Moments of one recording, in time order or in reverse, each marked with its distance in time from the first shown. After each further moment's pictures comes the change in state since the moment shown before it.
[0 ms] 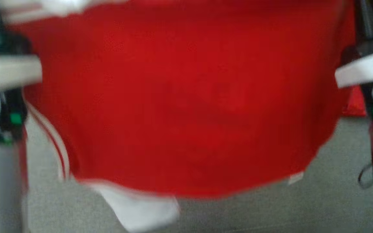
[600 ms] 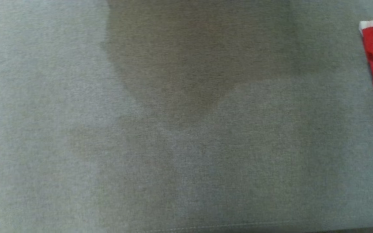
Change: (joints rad) left arm -0.803 0.032 -0.071 0.863 0.115 -0.084 -0.295; right arm -0.852 0.022 0.102 0.921 -0.099 0.000 -0.347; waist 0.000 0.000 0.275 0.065
